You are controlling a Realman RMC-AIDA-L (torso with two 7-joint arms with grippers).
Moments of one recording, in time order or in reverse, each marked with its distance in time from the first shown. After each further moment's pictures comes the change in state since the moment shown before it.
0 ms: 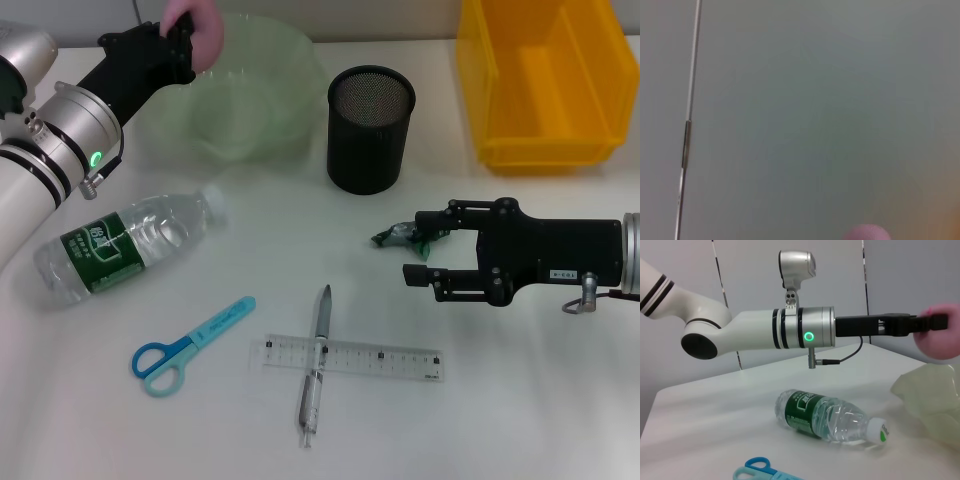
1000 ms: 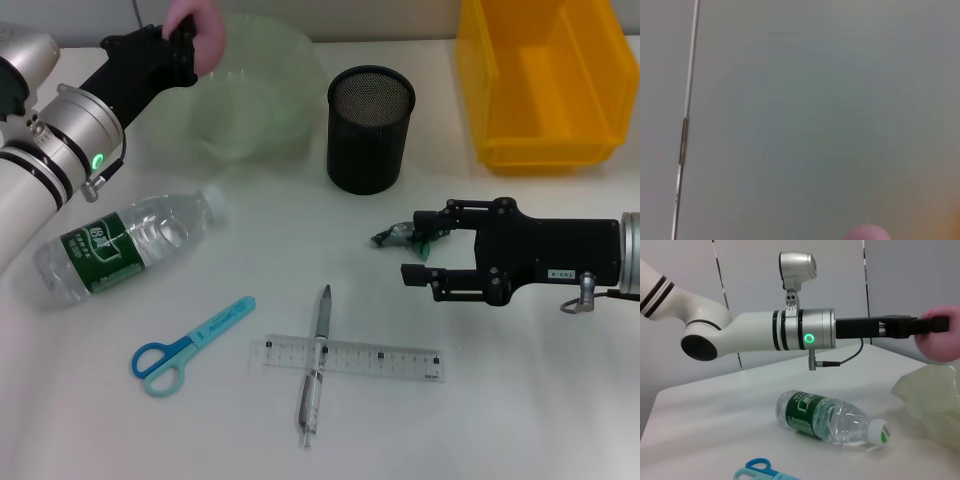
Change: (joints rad) left arm -0.001 0.000 0.003 -0.006 -0.001 0.002 -0.001; right arm 0.003 0.001 0.000 0.002 0.000 0.001 0.000
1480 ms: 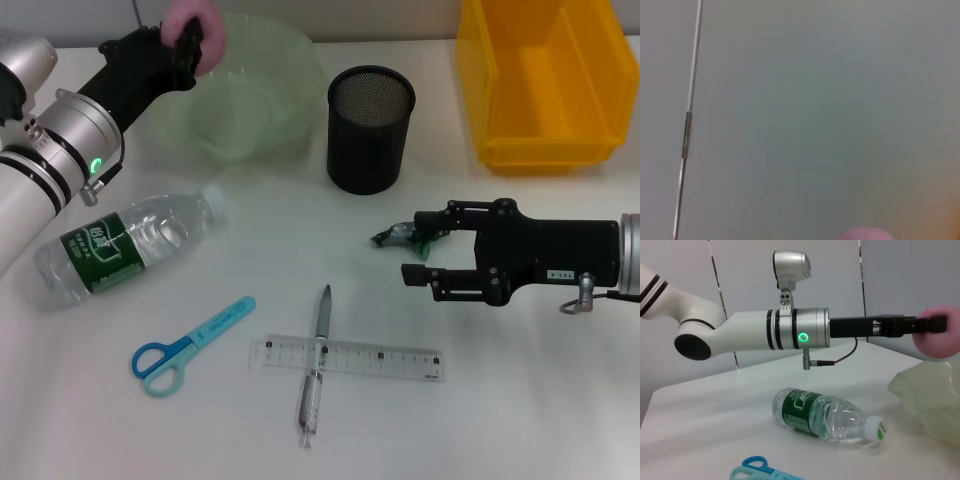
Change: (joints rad) left arm 0.006 0.000 0.000 -0.004 0.002 0.003 -0.006; right arm -0.001 0.000 0.000 0.006 0.000 0.012 0.001
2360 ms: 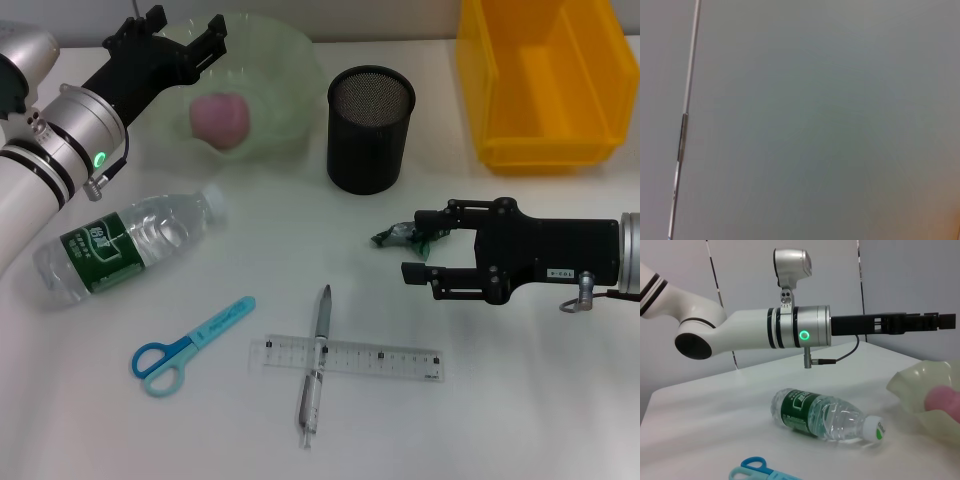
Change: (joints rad) left arm -0.011 0.000 -0.002 -0.001 0.000 -0.003 -0.015; right arm 0.001 0.000 0.002 -0.001 0.000 0.002 0.005
